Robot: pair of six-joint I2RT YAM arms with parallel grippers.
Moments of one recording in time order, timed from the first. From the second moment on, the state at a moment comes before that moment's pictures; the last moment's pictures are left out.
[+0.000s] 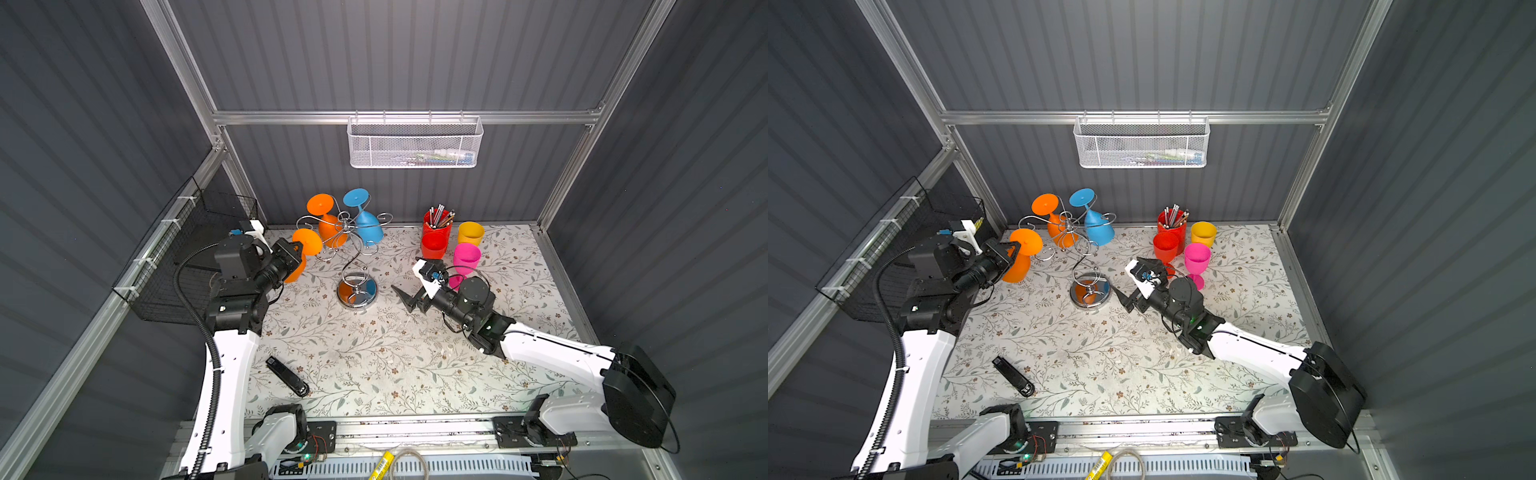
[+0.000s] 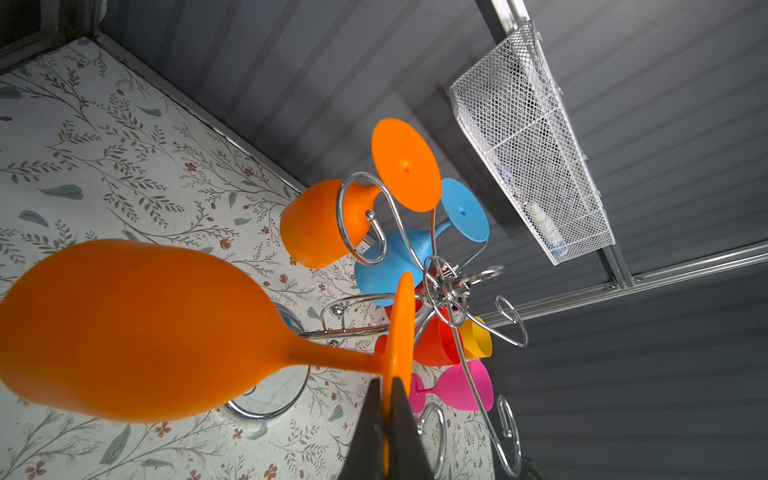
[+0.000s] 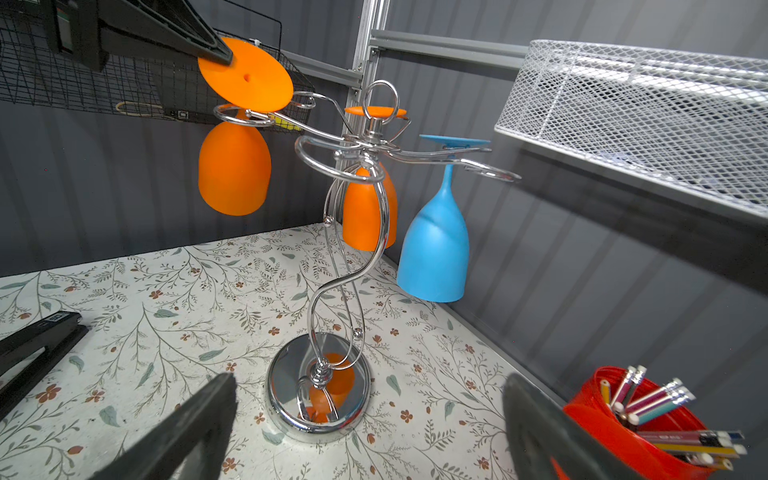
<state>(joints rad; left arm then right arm) 0.04 1.03 1.24 -0.55 0.34 -0.73 0.81 1.35 0.77 0.60 -0.05 -0.25</state>
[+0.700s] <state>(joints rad) 0.04 1.07 1.44 -0.70 0.38 -0.61 0.81 1.38 0.81 0.58 -0.04 -0.25</state>
